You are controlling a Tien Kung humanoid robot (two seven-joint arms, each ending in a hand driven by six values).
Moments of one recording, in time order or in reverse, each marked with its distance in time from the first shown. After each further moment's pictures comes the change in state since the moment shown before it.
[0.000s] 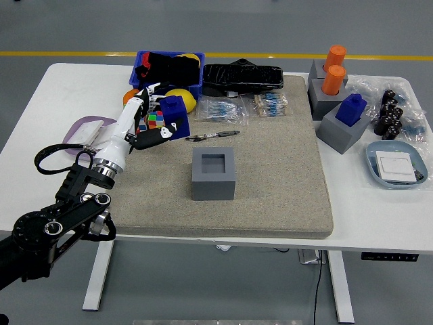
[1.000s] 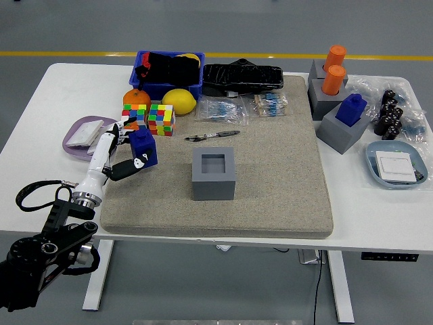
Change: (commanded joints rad) left arm 0.067 -0.011 0.146 0.200 -0.136 0.091 -0.135; right arm -0.004 0.003 -0.015 0.000 0.002 0.001 0.006
